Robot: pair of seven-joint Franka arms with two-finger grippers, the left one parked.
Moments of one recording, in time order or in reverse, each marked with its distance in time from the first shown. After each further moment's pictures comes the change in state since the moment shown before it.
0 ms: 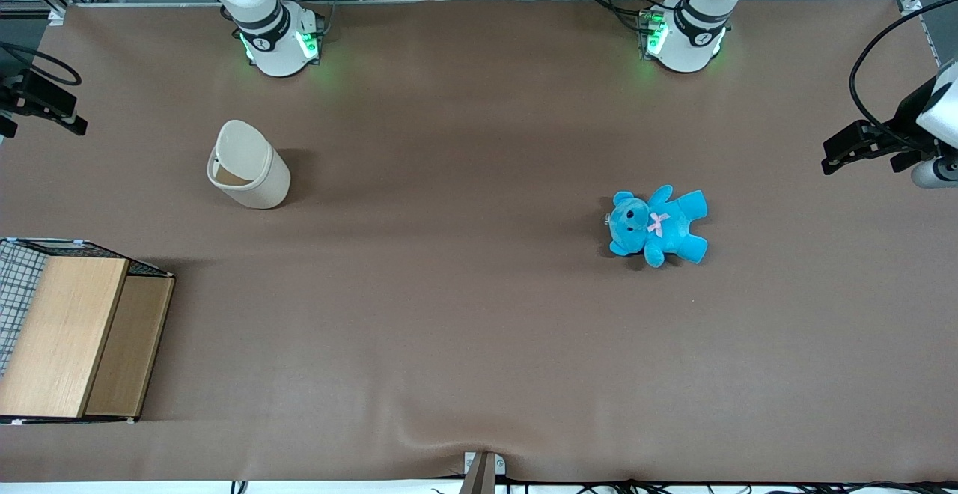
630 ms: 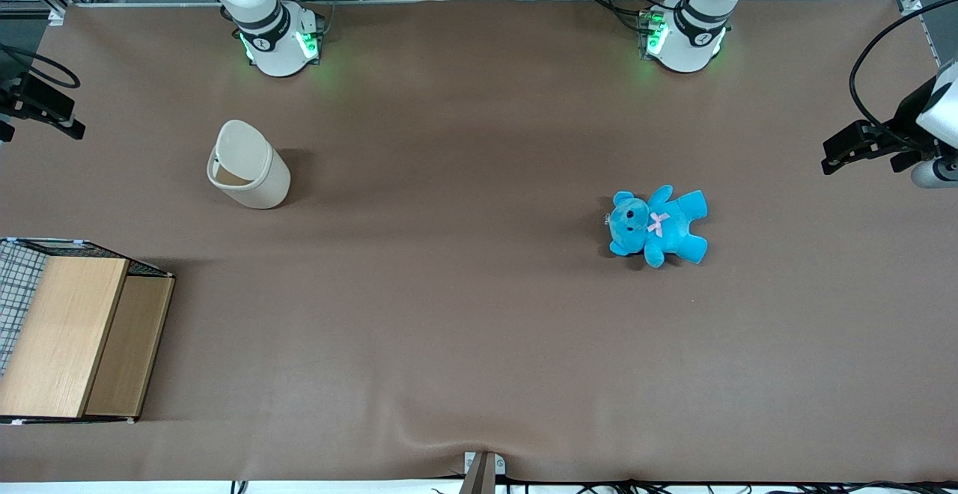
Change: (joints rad) arm 0.000 0.000 0.000 -0.002 -0.003 0.007 0.000
